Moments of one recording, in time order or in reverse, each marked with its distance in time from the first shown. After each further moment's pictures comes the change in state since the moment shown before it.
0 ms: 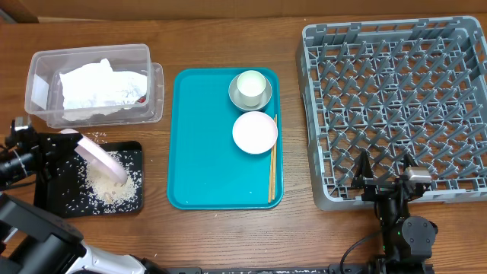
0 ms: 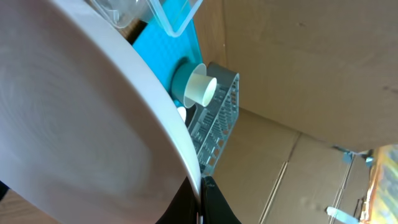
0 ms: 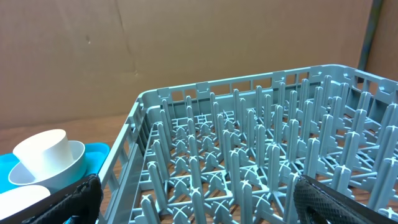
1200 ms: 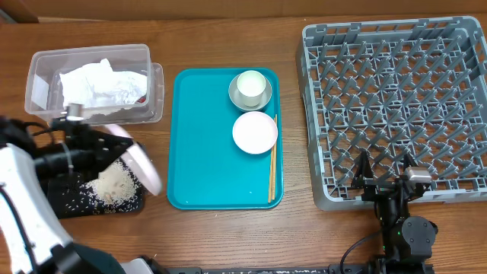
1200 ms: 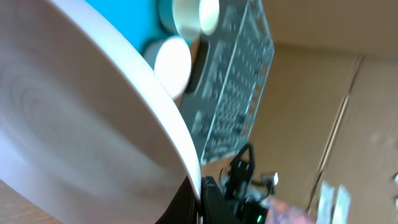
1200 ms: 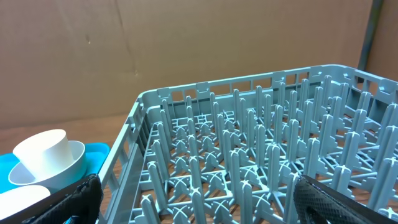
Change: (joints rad) left arm -0.310 -0.359 -0.157 -0.001 -0.072 -0.030; right arm 0.000 0.000 0.000 0.000 0.000 0.000
